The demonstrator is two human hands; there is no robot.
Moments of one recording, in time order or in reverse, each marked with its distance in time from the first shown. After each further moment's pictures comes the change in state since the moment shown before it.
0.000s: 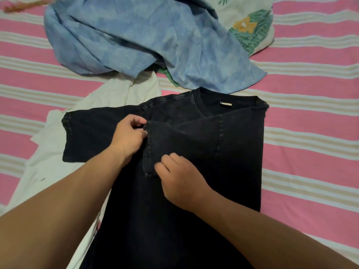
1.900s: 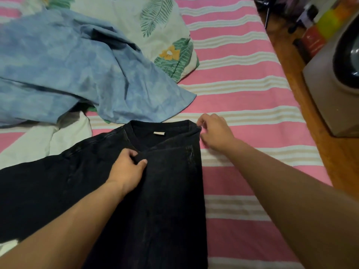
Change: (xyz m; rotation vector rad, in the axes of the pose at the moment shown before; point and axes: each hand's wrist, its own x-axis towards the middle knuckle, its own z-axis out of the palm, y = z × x) left_hand -0.024 0.066 0.153 0.373 -0.215 -0.061; right_hand -0.039 0.288 -0.115 0.195 0.047 0.868
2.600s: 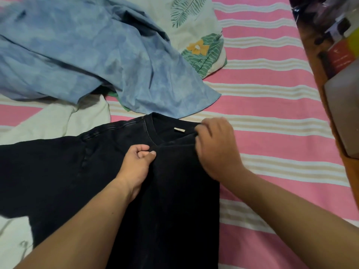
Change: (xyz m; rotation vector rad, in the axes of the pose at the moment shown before) left_hand 0.016 -0.036 0.009 -0.778 -0.024 -0.117; right_hand -0.044 -0.048 0.043 -0.355 0.483 -0.572
